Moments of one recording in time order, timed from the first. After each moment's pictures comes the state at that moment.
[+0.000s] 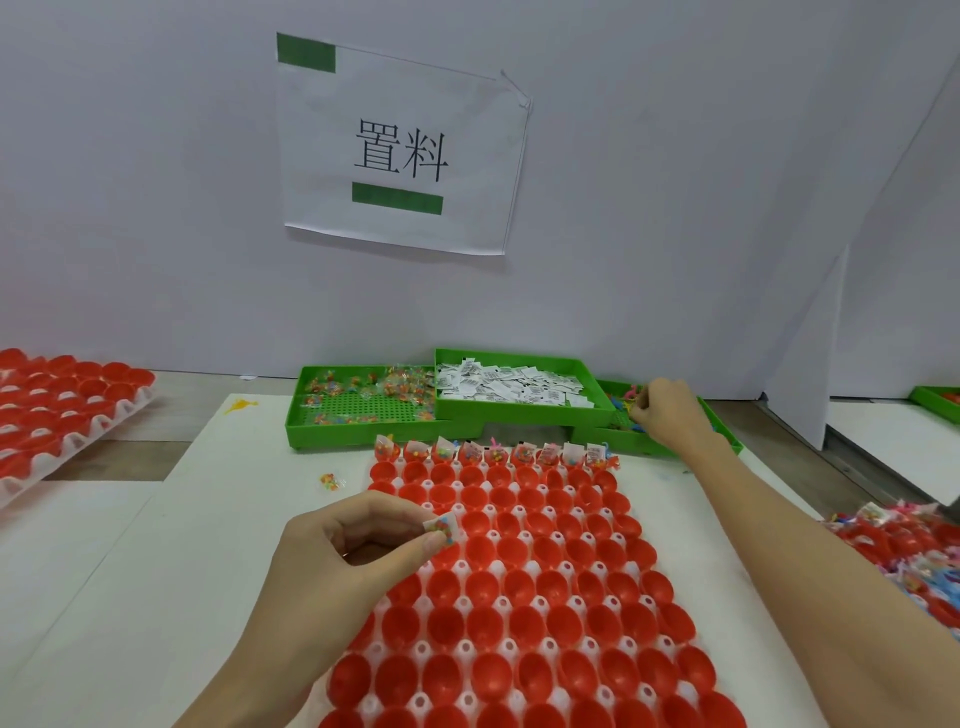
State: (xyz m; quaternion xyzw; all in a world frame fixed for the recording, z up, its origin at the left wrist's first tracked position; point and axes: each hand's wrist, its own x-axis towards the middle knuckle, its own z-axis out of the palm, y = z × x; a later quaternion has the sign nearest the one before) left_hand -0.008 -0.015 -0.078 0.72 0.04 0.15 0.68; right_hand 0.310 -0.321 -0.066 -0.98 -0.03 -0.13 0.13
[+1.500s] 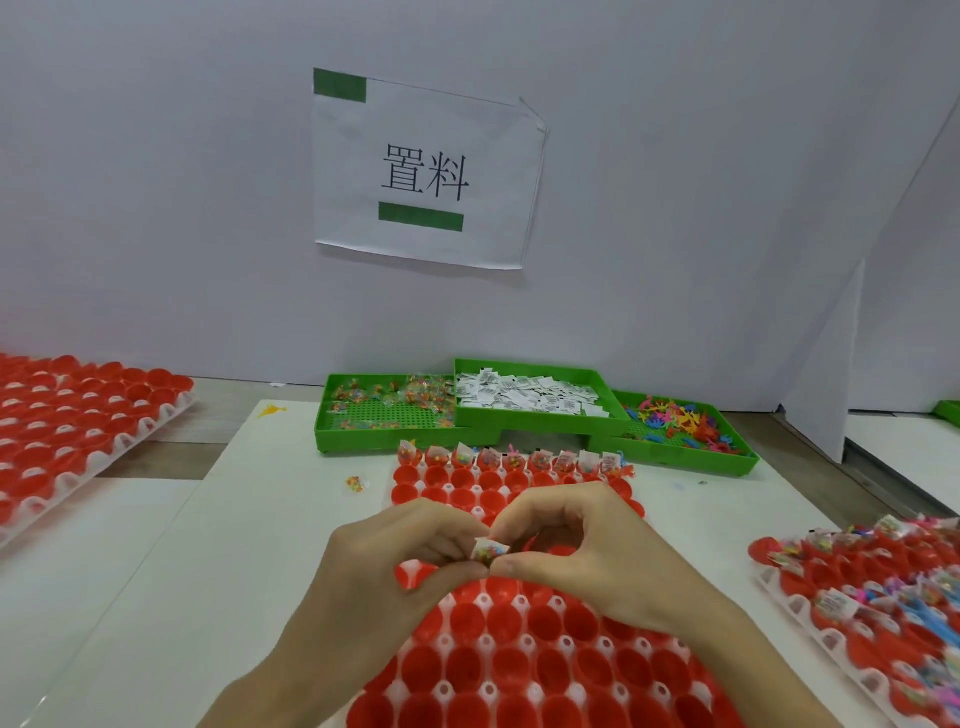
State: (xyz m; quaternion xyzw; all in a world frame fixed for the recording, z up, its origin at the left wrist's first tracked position) left_hand -0.017 -0.018 -0.071 0.83 -0.19 0.31 0.43; right_hand 0.069 -0.226 -0.037 -0.78 -0.40 0.11 0.47
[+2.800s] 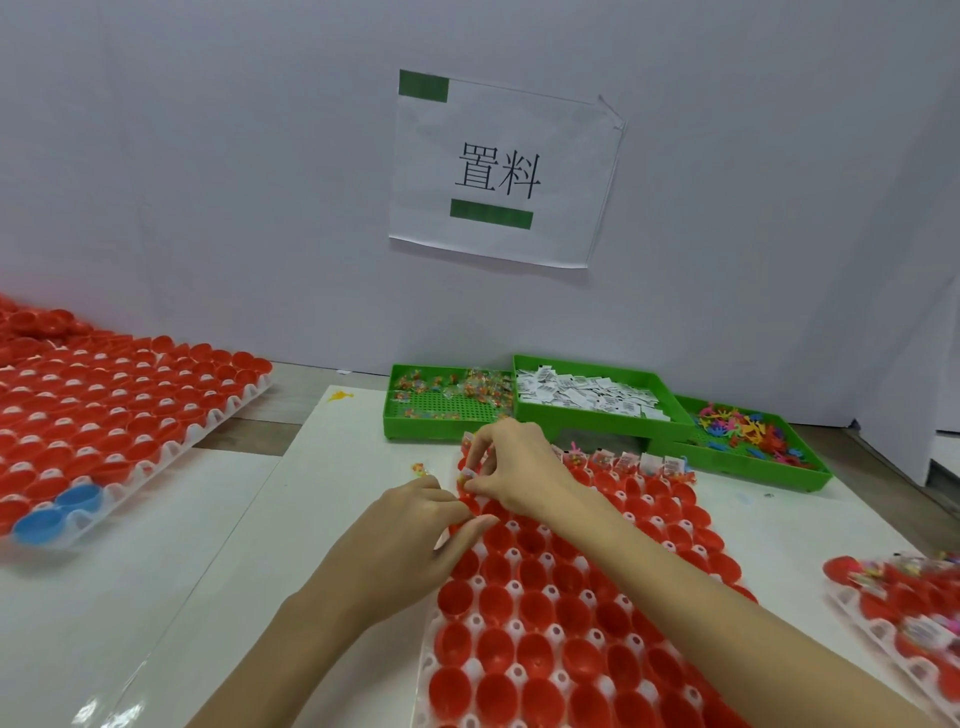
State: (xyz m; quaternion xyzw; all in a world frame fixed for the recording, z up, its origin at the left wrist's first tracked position) left_hand 0.012 0.041 -0.101 0.95 -0.12 0.21 0.18; right_hand 0.128 -0.089 -0.055 -0.92 -0.33 0.01 0.22
